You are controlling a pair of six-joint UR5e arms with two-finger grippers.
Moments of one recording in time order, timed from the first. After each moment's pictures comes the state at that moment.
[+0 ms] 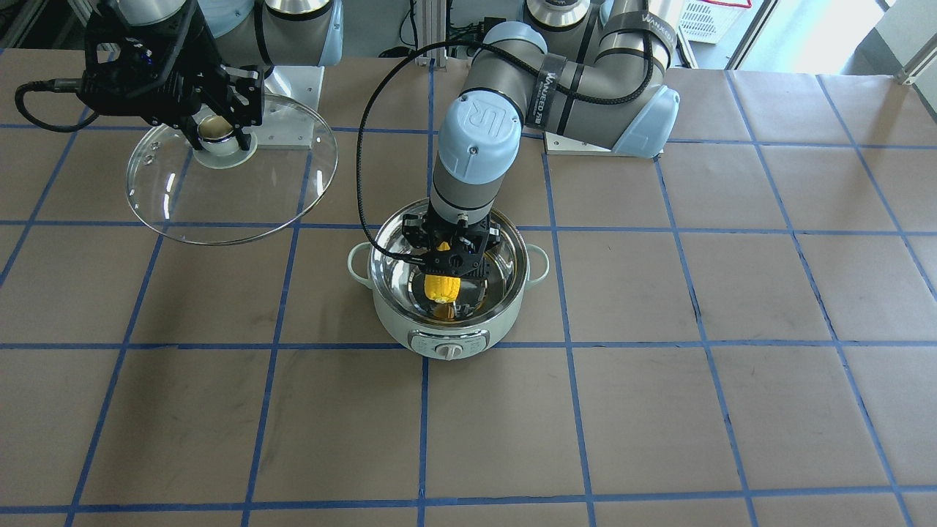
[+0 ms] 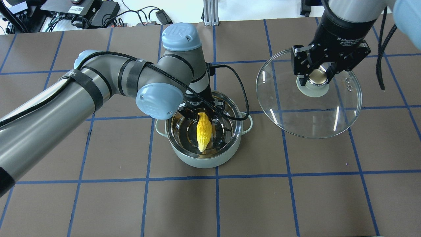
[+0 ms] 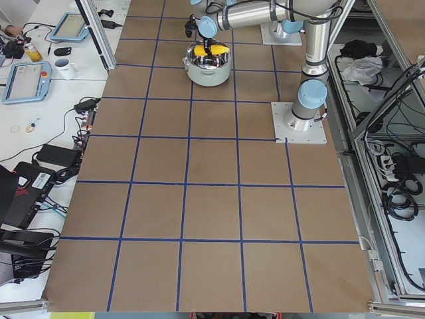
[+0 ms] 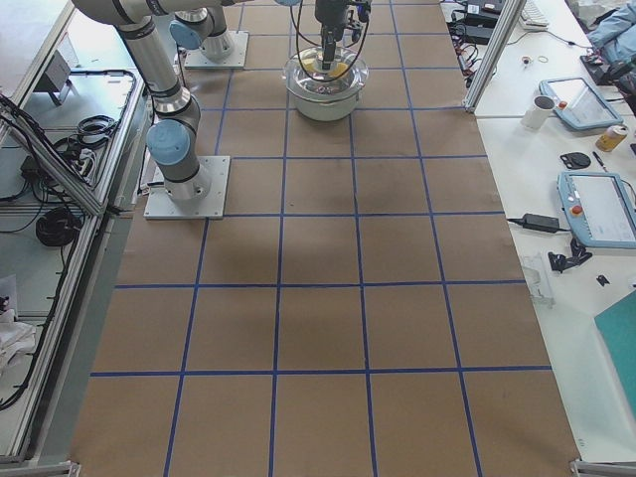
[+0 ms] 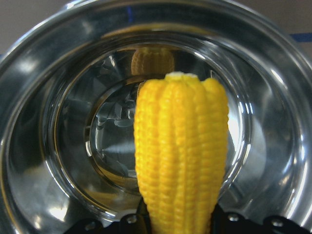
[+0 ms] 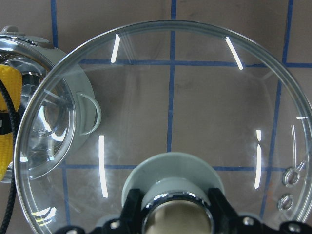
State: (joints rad) left arm -1.92 -1.87 -1.69 -1.28 1.43 -0.29; right arm 1.60 -1.62 1.50 -1.40 -1.58 0.00
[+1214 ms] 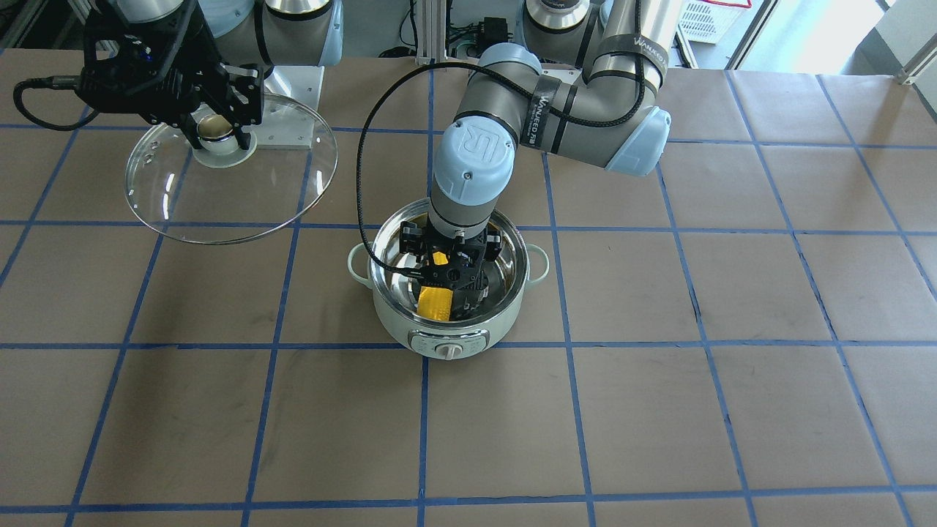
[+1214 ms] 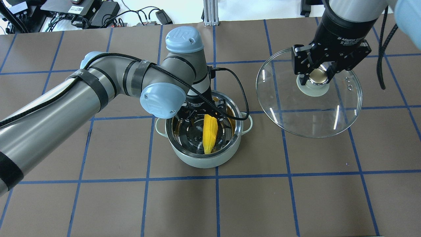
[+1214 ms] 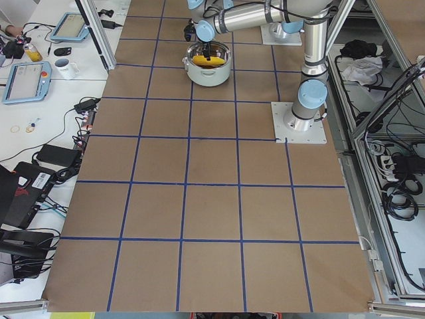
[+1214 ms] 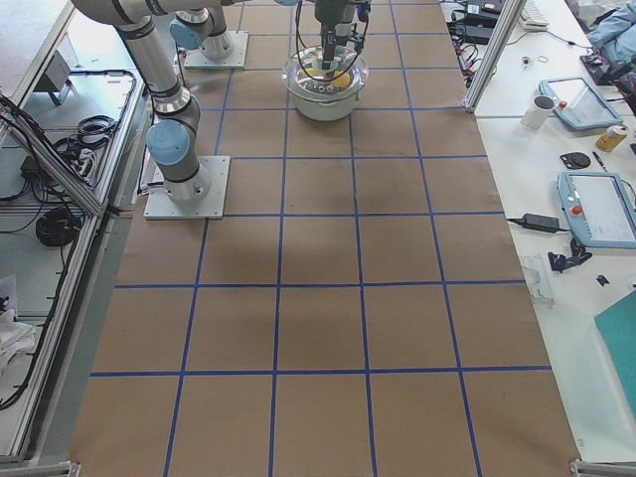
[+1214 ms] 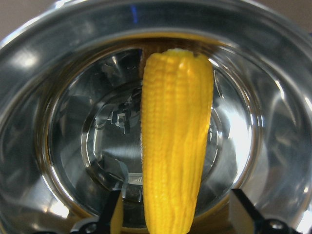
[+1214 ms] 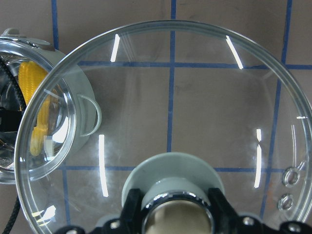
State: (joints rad) left arm -1.92 -1.90 -1.68 -1.29 1.44 -0.29; right arm 1.60 -1.62 1.50 -1.40 -1.58 0.01
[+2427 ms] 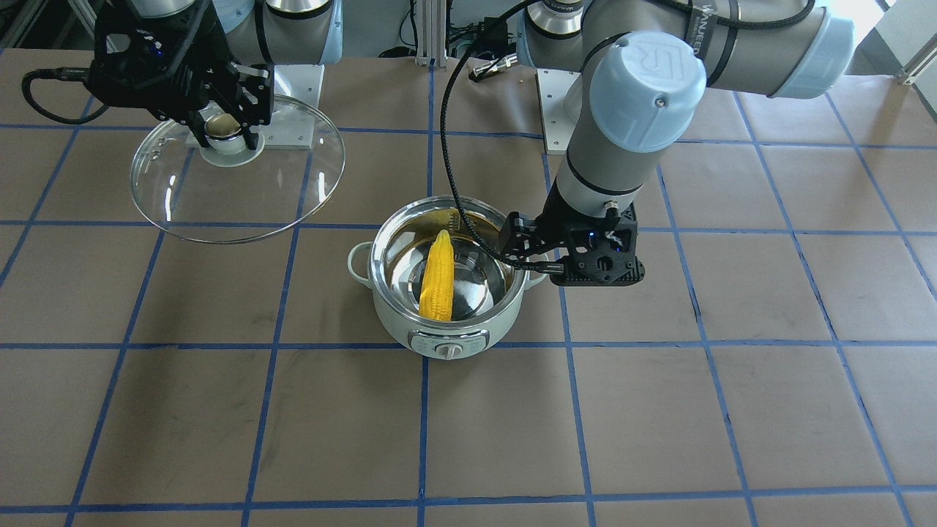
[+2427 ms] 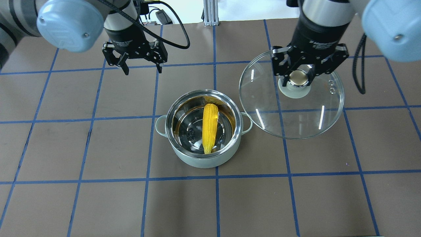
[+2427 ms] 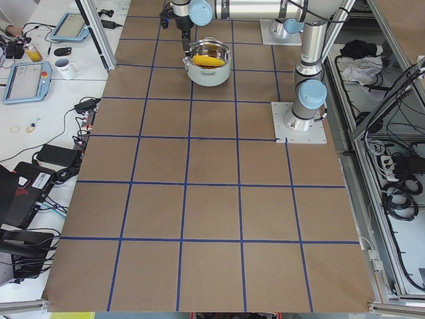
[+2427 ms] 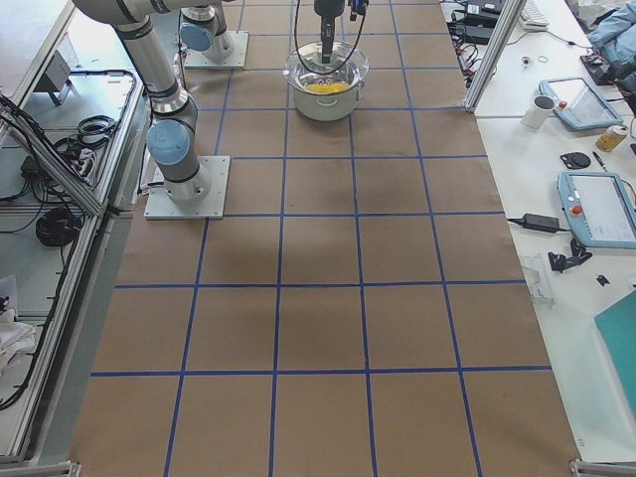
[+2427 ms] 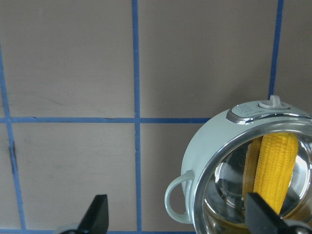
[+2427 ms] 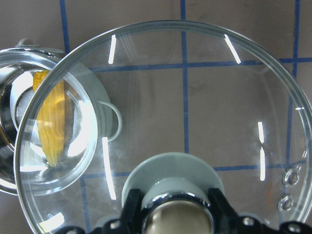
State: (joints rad) left arm -1.67 -1.79 -1.43 -1.54 1.58 -0.13; right arm 1.69 -1.59 1.48 -1.42 -1.58 0.16
